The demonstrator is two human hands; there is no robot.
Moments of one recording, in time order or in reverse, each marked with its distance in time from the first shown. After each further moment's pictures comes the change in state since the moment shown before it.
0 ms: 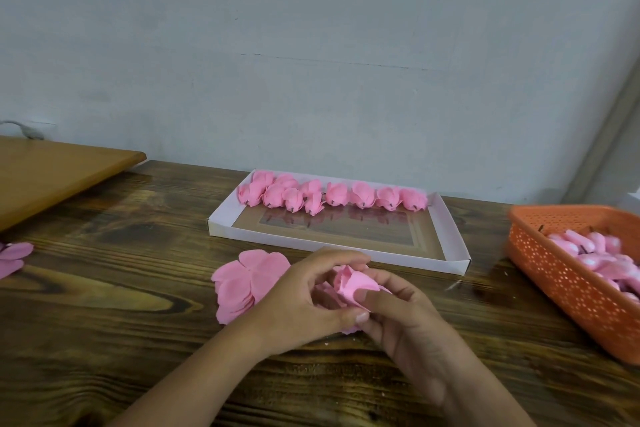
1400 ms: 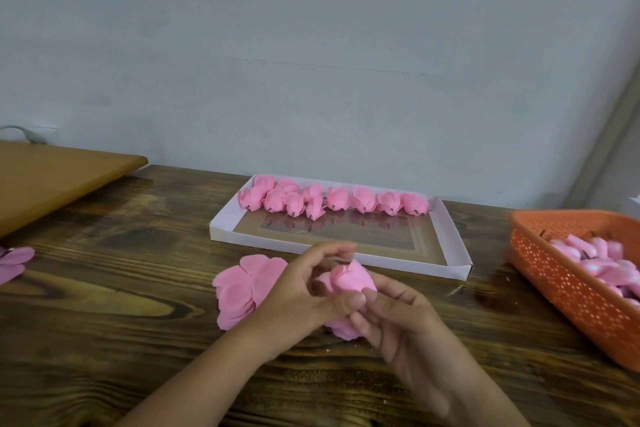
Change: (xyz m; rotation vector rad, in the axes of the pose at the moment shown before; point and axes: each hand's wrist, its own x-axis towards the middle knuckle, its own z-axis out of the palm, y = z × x) left_hand 0.001 0.005 -0.001 -0.197 0.090 -0.119; right_hand 0.001 0.002 -0.003 0.100 -0.130 -0.011
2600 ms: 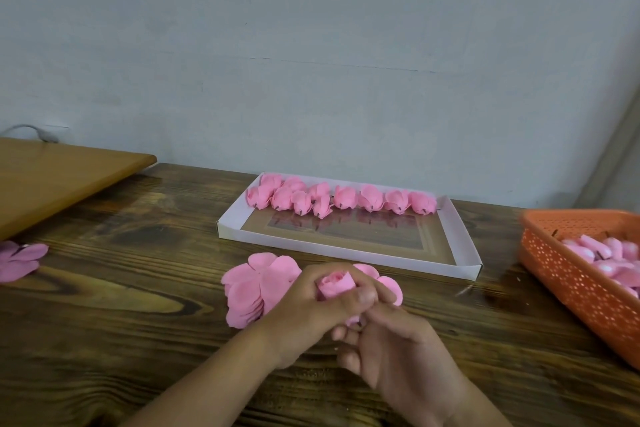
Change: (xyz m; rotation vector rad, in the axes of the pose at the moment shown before) left_hand -0.008 0.017 0.010 -0.182 -0.157 0.070; right_hand 0.000 0.016 0.020 -0.014 -0.109 0.089
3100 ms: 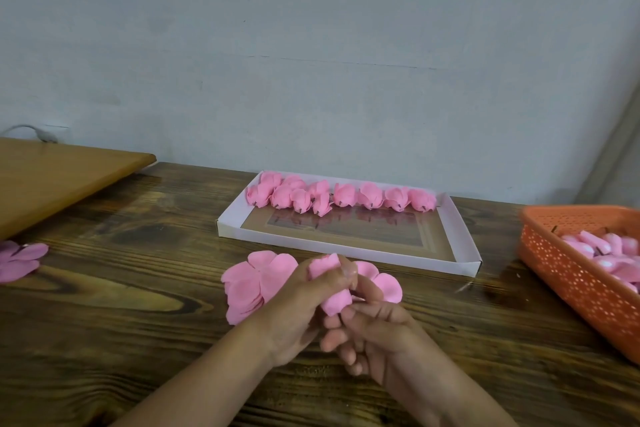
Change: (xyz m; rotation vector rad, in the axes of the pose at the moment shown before) left_hand 0.001 -0.006 -0.007 -0.274 -0.059 -0.217; right_hand 0.000 0.004 -0.004 -0.268 0.088 0.032
